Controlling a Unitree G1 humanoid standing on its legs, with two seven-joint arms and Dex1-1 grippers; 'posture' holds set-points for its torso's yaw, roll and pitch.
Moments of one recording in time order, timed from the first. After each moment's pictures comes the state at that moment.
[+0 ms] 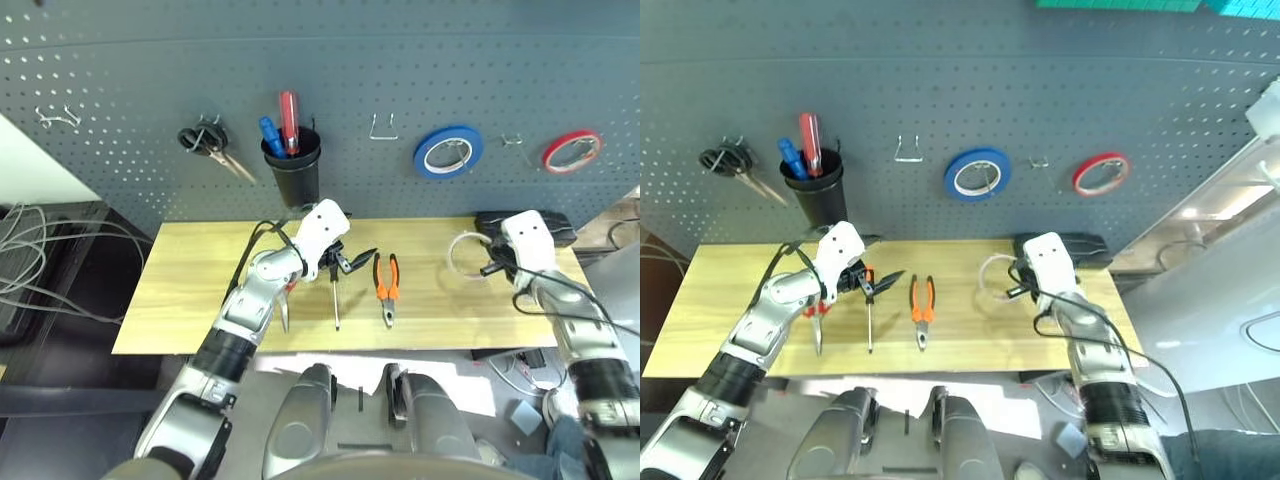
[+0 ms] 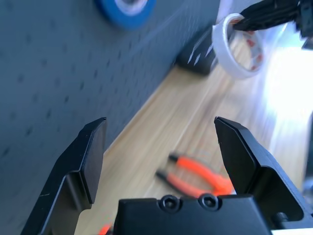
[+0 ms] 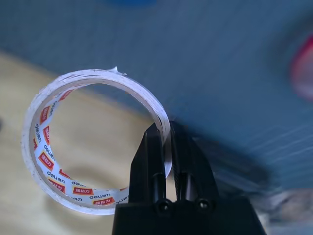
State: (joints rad) left arm -0.38 0.22 -0.21 0.11 -0.11 0.17 -0.68; right arm -0.11 -0.53 -0.15 0.09 -0.05 0.01 0.33
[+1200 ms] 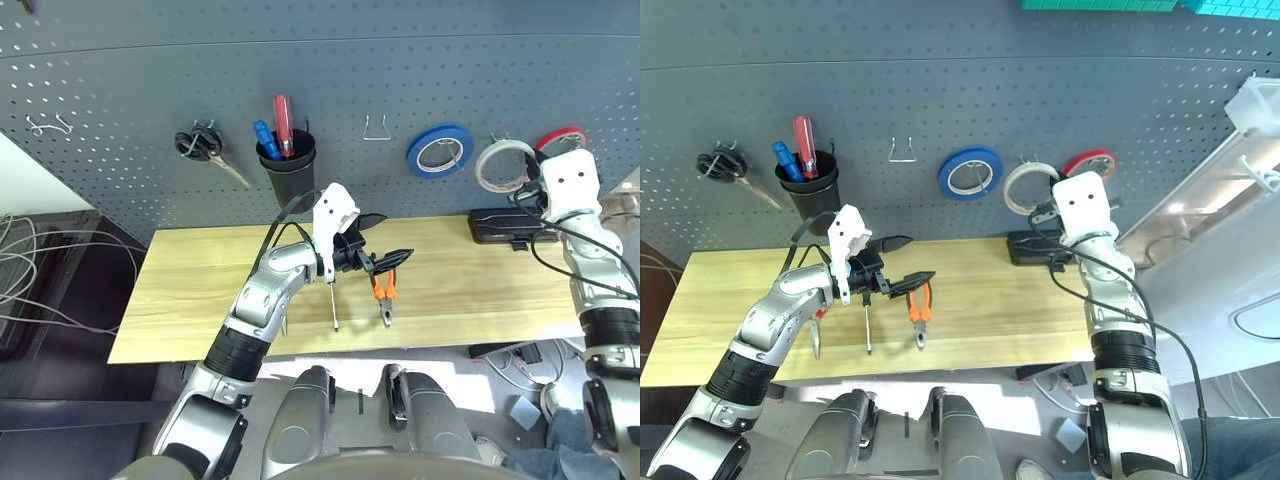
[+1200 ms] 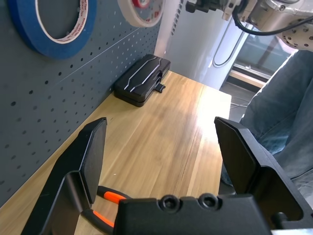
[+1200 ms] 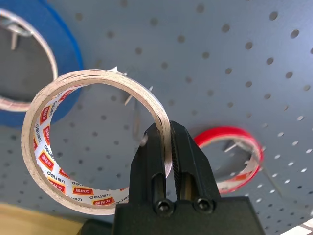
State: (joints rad) left arm -0.39 0.23 -0.23 0.00 -0.25 0.37 -0.76; right arm -0.43 -0.54 -0.14 0.47 -0.09 -0.28 0.21
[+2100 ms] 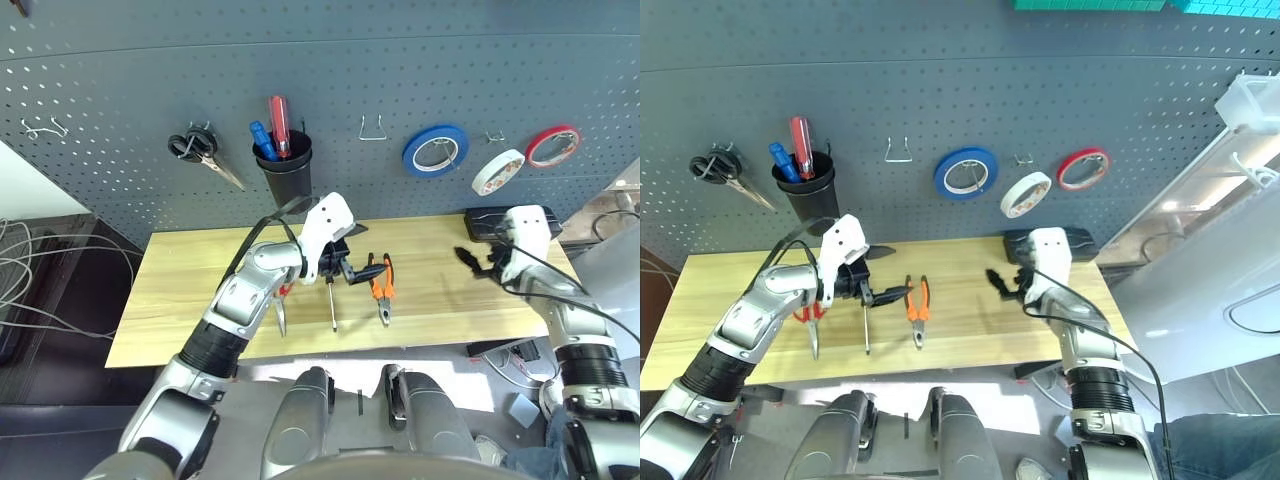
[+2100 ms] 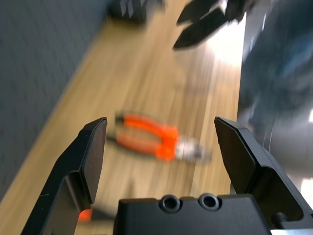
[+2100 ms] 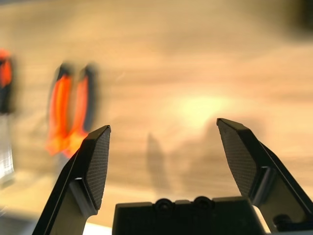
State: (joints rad) left arm -0.41 0.49 -0.37 0.02 -0.06 0.40 -0.86; right arm -0.43 -0.32 -0.08 0.28 0.27 1.03 0.41
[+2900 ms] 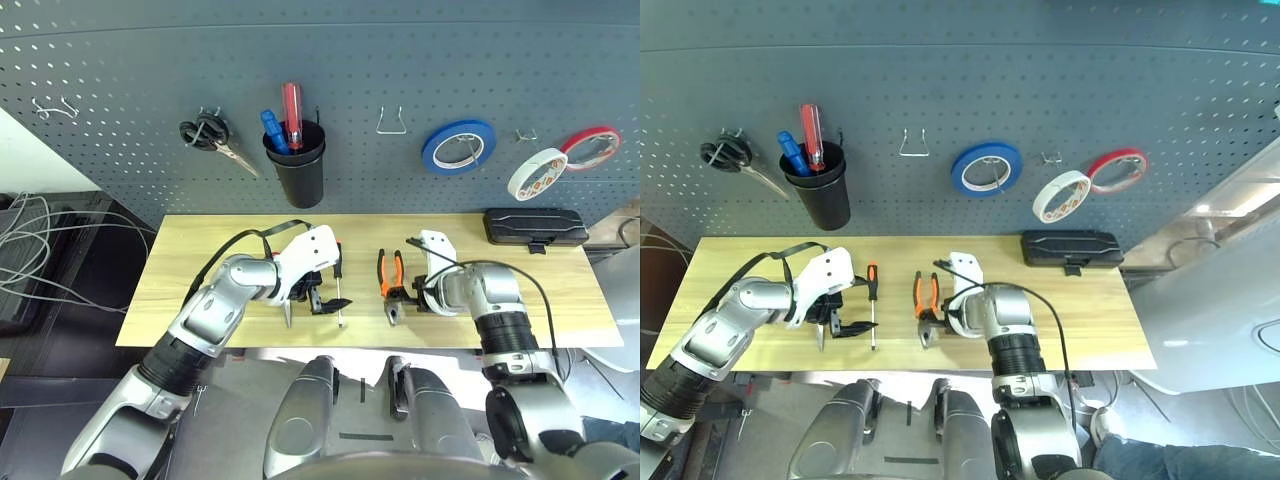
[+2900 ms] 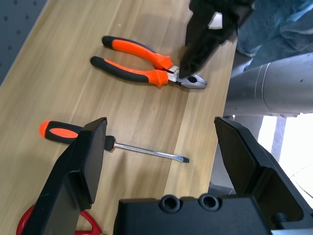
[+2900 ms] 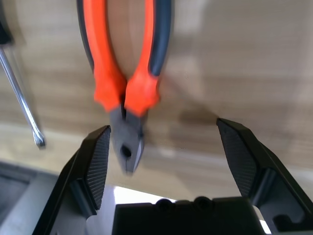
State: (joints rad) left arm -0.34 0.59 -0.36 -0.08 -0.04 0.41 -0.94; right arm -0.47 -0.08 -0.06 0.41 0.20 1.08 0.17
